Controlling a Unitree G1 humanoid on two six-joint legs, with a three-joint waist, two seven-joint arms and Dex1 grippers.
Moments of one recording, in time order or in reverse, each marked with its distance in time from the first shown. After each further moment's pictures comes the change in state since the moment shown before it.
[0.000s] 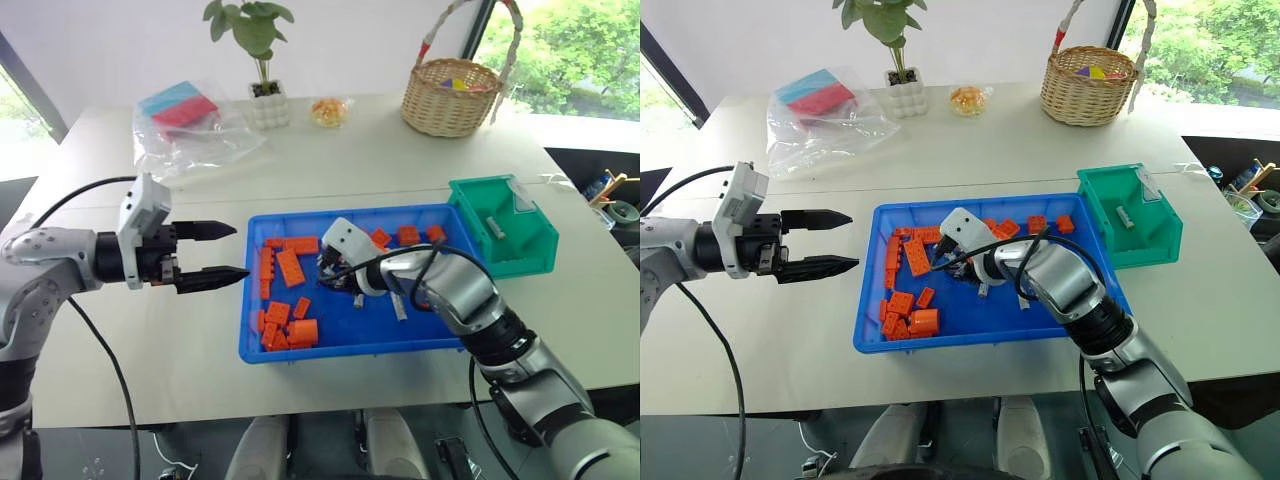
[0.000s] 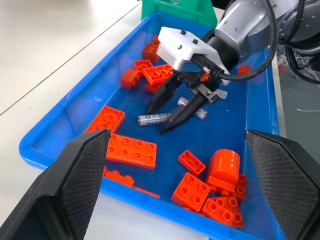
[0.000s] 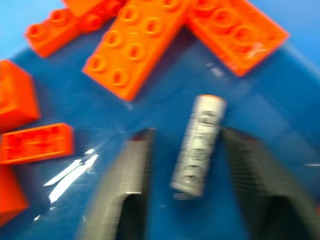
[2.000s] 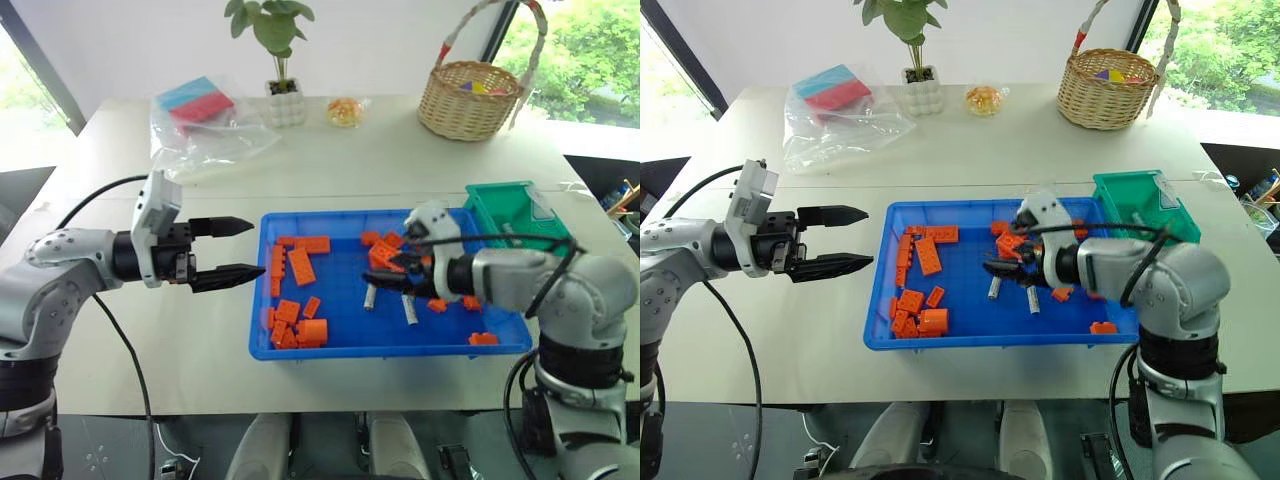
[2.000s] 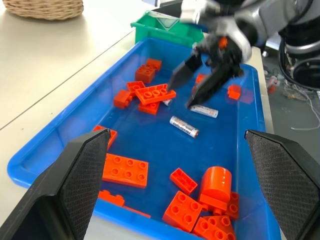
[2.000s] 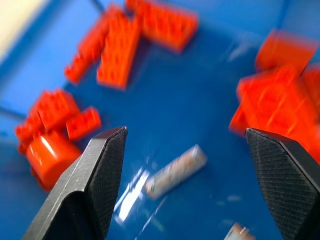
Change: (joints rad) left arm -0.026 -0.079 -0.026 -0.012 -0.026 -0.029 0.014; right arm 0.173 -0.063 -0.592 -0.288 0.493 0.494 -0.190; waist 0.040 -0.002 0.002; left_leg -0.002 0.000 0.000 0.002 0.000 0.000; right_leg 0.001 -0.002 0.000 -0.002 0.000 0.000
